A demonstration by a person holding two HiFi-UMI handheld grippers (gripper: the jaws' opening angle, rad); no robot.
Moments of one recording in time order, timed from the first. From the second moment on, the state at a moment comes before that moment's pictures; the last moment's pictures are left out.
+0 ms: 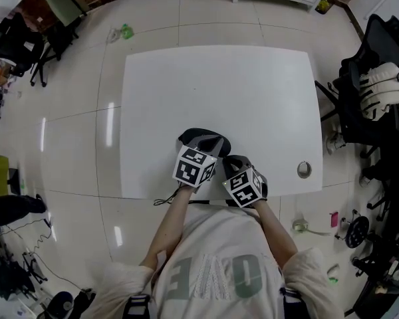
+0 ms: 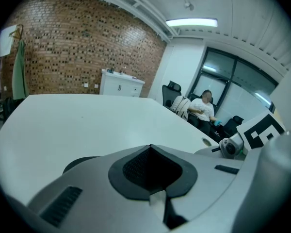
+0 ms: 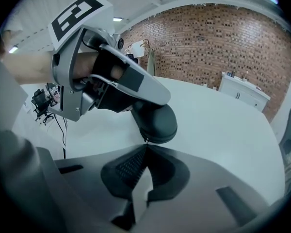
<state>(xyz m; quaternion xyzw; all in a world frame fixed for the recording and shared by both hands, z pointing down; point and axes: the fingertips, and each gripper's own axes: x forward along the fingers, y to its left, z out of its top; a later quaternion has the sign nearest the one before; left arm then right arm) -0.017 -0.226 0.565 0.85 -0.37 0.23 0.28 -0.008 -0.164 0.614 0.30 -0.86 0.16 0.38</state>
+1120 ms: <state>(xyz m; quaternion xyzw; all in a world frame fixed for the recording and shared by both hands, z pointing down) -0.048 -0.201 0.572 0.80 -0.44 0.27 0.30 -0.027 -0.155 0.619 0.21 -0.88 0.06 0.42</state>
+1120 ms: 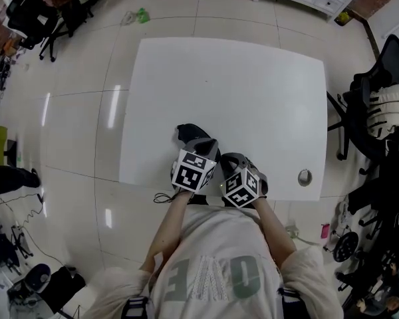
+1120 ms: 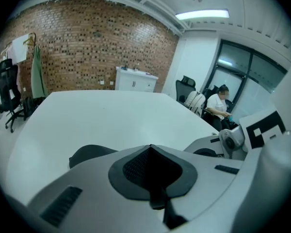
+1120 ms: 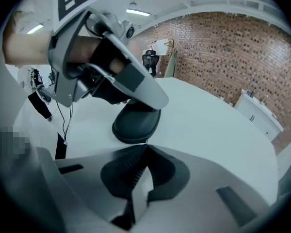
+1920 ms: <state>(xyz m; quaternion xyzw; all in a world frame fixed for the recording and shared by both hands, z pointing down) -0.038 -0.201 0.568 0.81 -0.43 0.27 0.27 -0.041 -0.133 0.615 0.21 -0.88 0.09 0.41</state>
